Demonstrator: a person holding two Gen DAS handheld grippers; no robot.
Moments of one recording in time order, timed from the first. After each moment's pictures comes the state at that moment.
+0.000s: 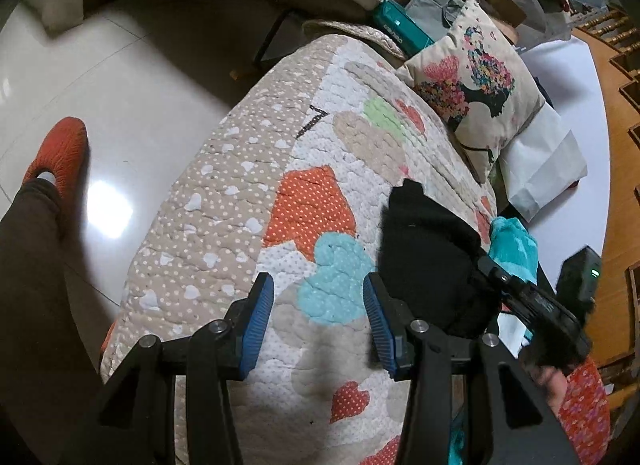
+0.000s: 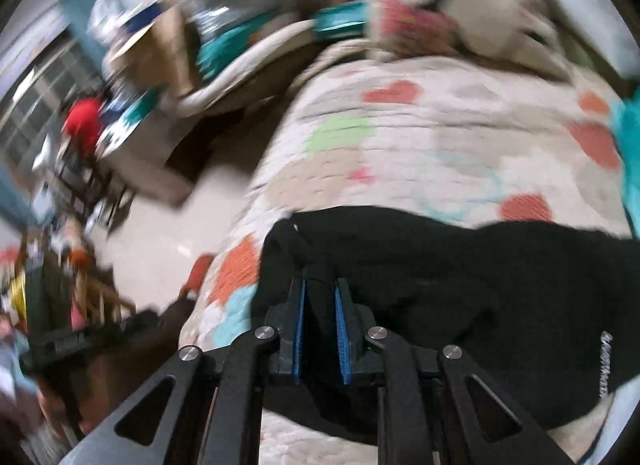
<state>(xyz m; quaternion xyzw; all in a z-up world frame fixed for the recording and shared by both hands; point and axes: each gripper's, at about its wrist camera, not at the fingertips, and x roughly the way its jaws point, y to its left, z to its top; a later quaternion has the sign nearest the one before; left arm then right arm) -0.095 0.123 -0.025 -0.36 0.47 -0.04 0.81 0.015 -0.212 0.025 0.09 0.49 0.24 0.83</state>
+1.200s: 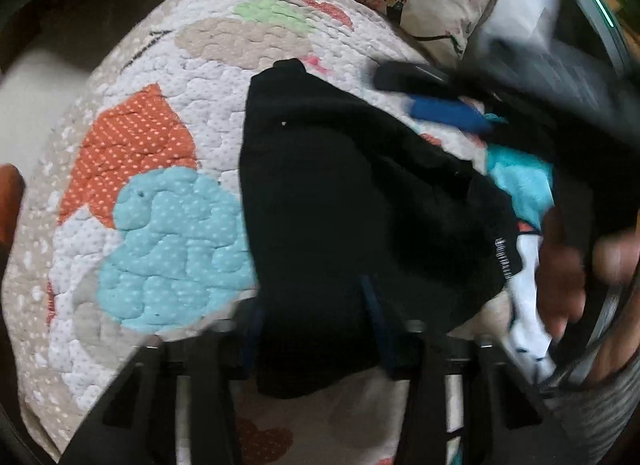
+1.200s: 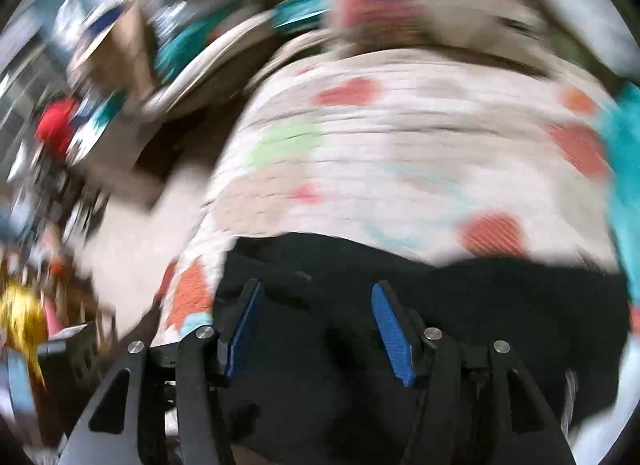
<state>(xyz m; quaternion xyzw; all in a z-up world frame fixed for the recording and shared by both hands) -0.045 -0.015 -0.058 -0.23 0.53 -0.12 0.81 0.091 -0.165 0.014 0.00 0.53 0.28 0.80</state>
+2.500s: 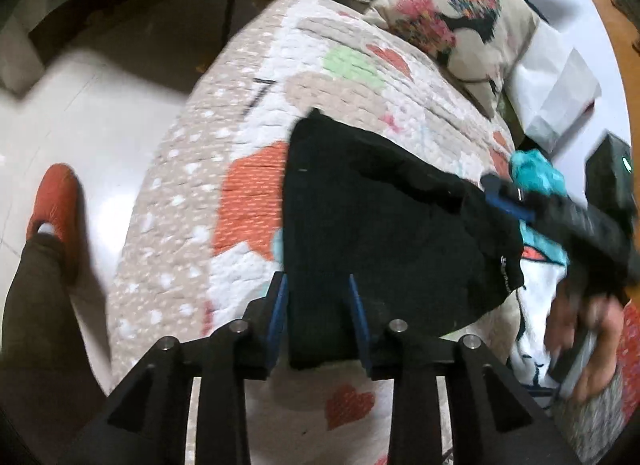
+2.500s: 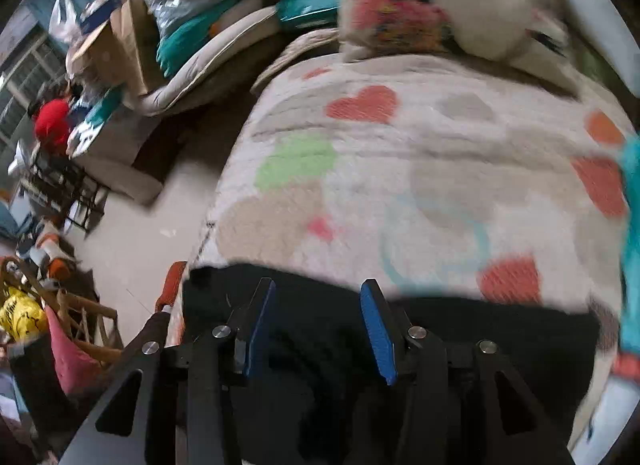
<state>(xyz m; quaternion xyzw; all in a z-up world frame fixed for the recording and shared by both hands) -0.078 0.086 -0.019 -0.23 0.54 -0.07 0.81 0.079 -0.190 0.026 0.07 0.53 0.24 0.81</state>
